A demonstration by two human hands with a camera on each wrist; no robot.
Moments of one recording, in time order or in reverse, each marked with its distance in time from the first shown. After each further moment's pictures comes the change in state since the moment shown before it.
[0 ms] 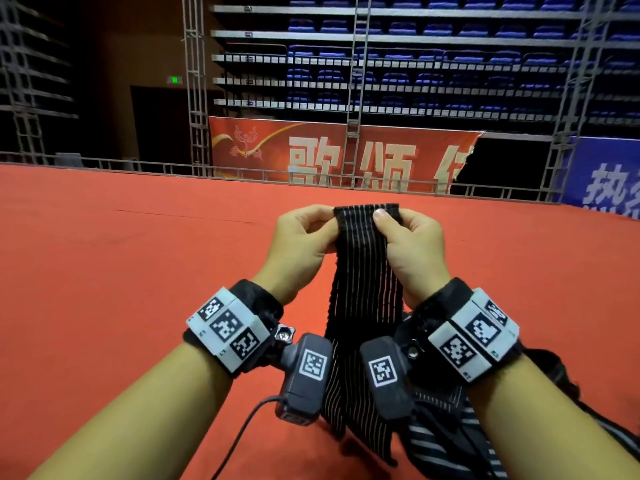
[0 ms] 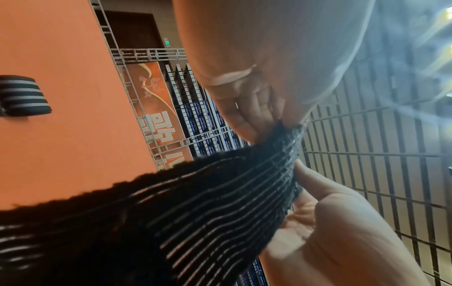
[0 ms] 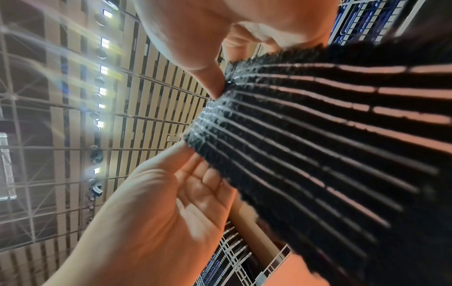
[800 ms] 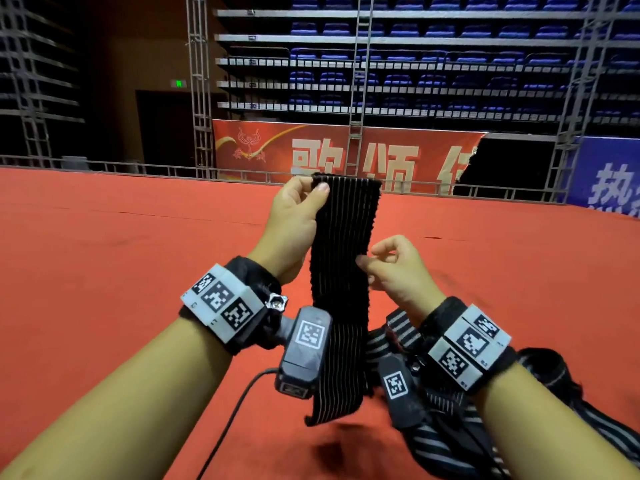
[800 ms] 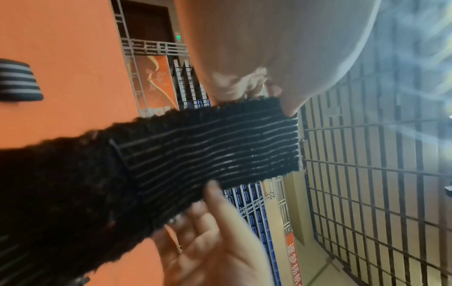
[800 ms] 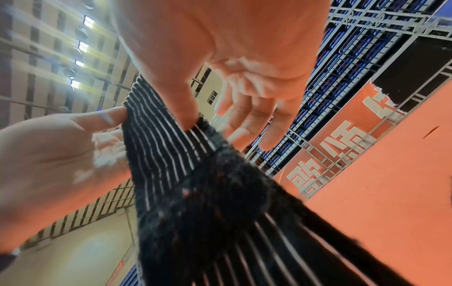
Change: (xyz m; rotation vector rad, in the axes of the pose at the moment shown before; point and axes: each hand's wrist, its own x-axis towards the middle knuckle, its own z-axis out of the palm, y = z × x) left_hand 0.016 0.019 -0.007 -0.142 0.074 -0.031; right_hand -0.008 0.034 -0.009 -0.163 -0.220 0.145
